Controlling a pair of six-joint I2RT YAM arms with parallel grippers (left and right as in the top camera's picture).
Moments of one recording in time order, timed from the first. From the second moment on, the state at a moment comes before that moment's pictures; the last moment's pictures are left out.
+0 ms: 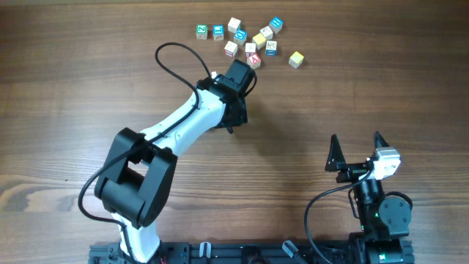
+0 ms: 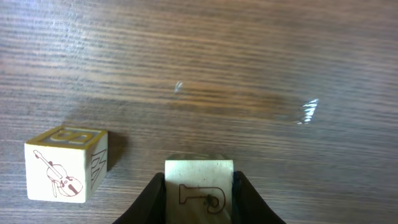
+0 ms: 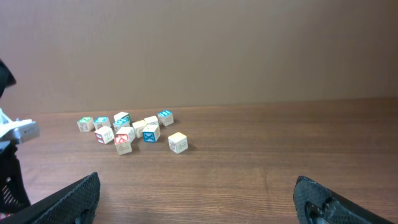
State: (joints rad) left arm -0.56 1.94 1.35 -0.75 -0.09 -0.66; right arm 0.06 0.01 0.01 0.00 -0.03 0.08
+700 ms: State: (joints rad) left arm -0.56 1.94 1.27 -0.67 -0.14 -0.67; right arm 0.06 0.01 0.01 0.00 -0.03 0.08
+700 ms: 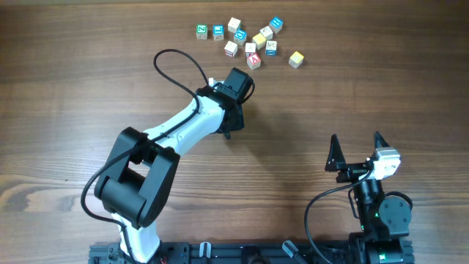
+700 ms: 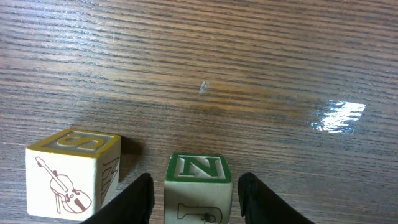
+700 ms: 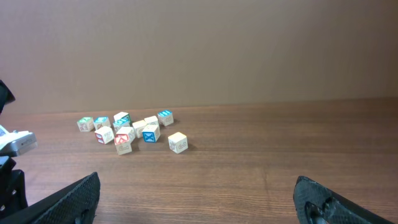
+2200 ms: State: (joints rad) left arm -0.56 1.94 1.26 -0.50 -0.14 -0.46; right arm 0.06 0.01 0.01 0.00 -0.03 0.08
